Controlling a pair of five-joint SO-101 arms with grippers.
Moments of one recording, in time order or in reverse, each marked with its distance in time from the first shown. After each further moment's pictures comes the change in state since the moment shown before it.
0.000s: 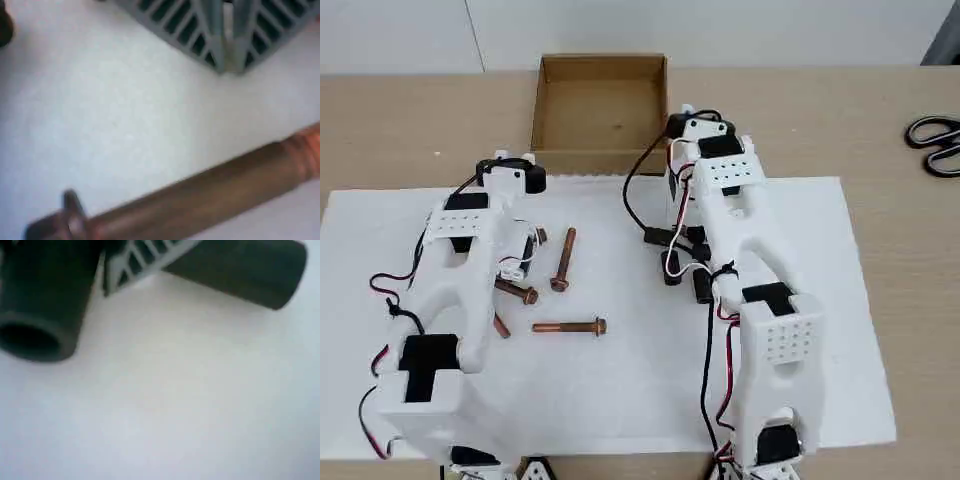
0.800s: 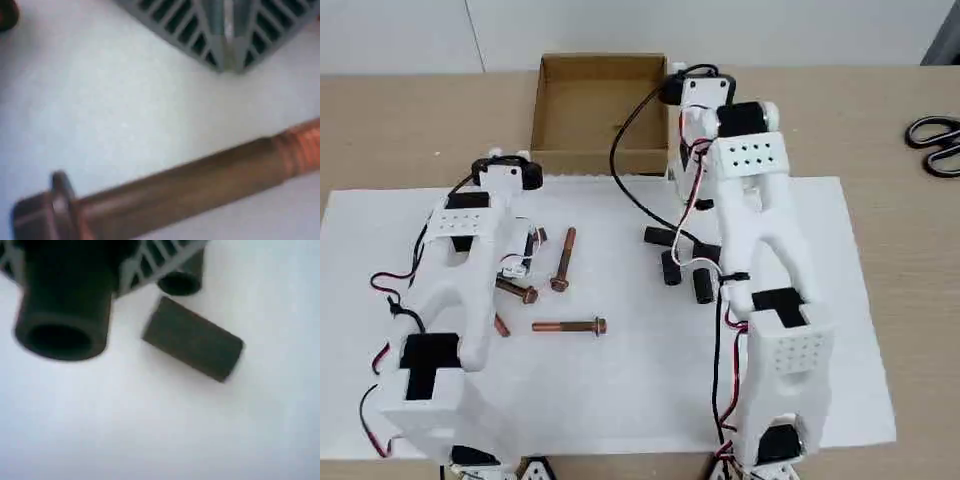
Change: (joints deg) left arm 0.4 1.1 -2.4 -1.0 3.3; right arm 2.5 -6.8 -14.9 13.3 12.8
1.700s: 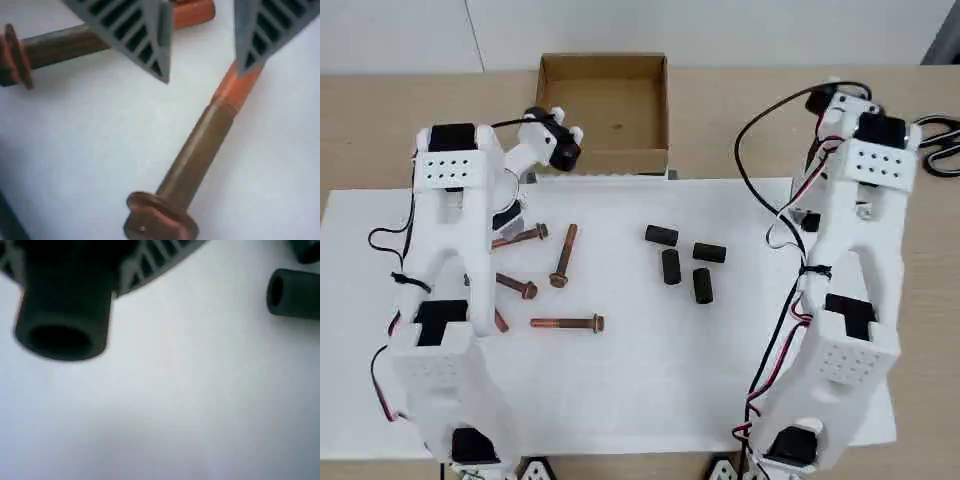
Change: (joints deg) left arm -1.1 12.8 -37.9 25.9 -46.3; right arm 22.9 -2.5 8.5 0.6 0.8
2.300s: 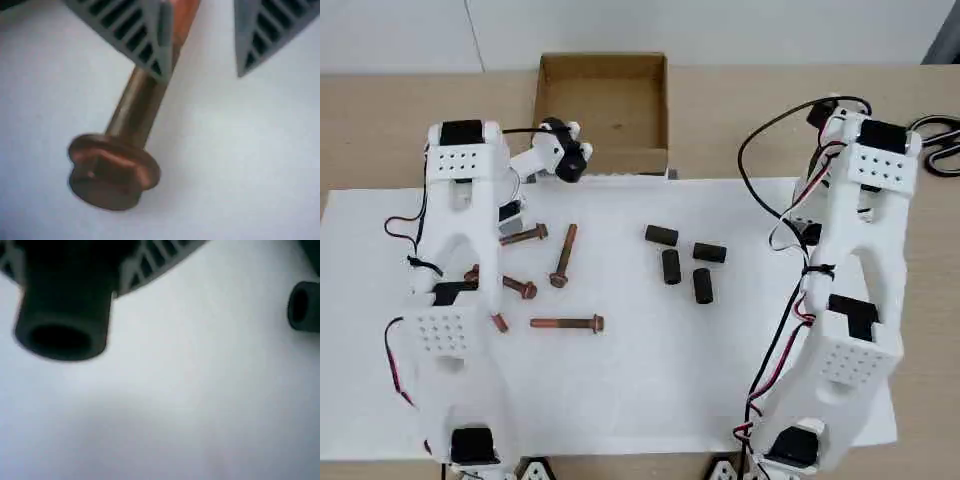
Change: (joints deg) left arm 0.0 16.4 -17.9 3.2 -9.8; right arm 0.5 0.0 2.5 0.0 0.0
